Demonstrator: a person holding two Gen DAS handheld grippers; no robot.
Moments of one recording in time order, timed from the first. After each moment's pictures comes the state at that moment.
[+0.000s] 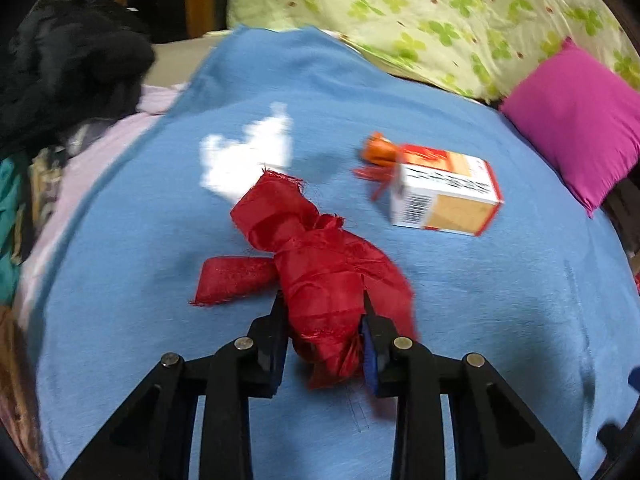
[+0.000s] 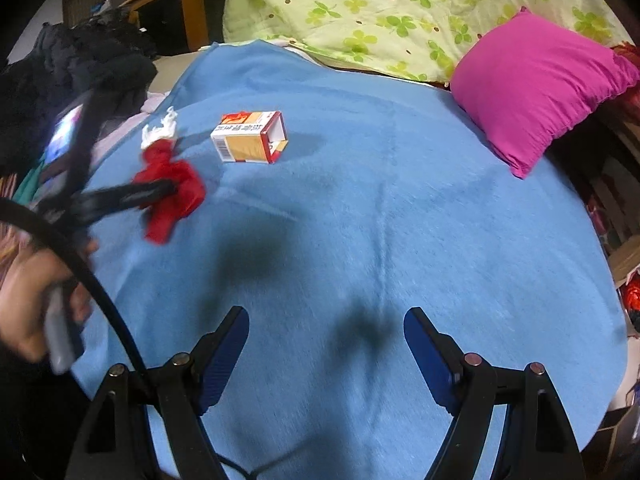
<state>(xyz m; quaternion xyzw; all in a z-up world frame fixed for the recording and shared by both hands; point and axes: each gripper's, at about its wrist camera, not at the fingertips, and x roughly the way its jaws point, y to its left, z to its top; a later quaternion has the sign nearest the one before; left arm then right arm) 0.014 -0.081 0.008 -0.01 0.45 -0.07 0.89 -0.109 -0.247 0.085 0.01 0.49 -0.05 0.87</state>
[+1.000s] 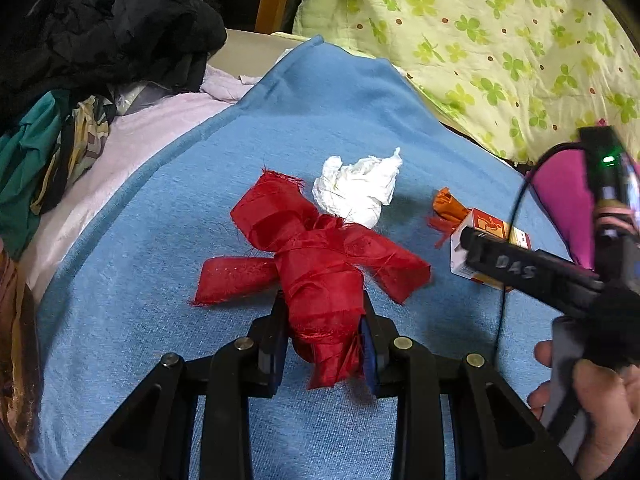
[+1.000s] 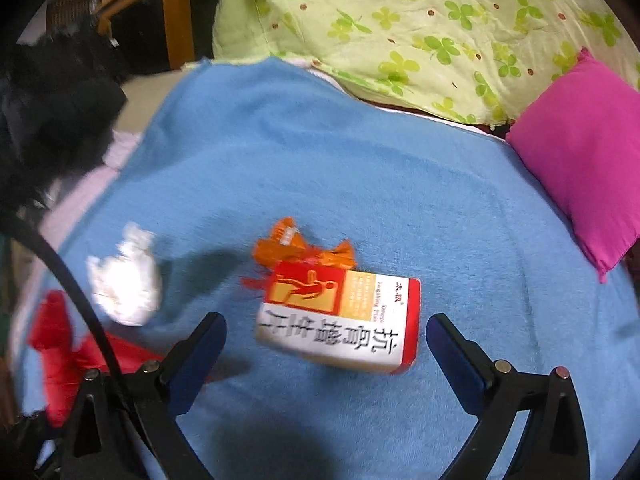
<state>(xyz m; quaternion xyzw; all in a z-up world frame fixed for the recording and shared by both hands) 0.022 -0.016 0.010 -0.11 0.43 -0.04 0.89 0.111 -0.157 0.047 -0.01 0.47 -0.09 0.88</state>
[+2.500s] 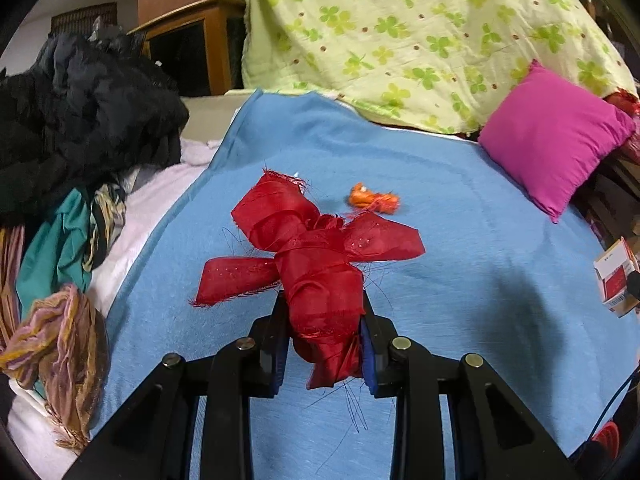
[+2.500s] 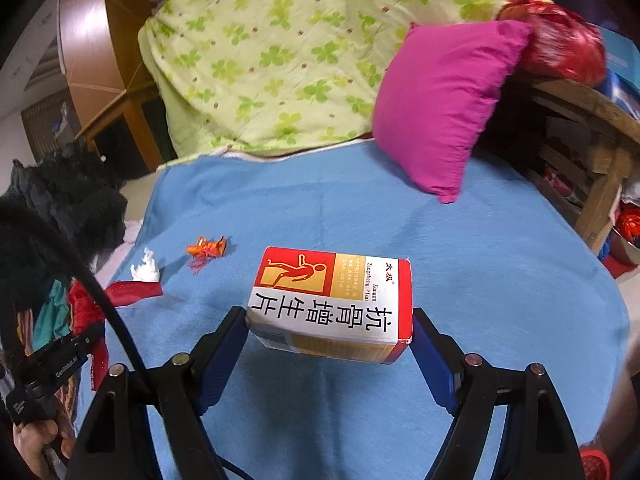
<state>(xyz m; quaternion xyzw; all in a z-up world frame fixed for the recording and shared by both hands) -0.084 -0.086 0.094 0.02 0.38 -0.07 0.92 -0.167 -0.331 0.167 0.14 0.36 -0.12 0.91</state>
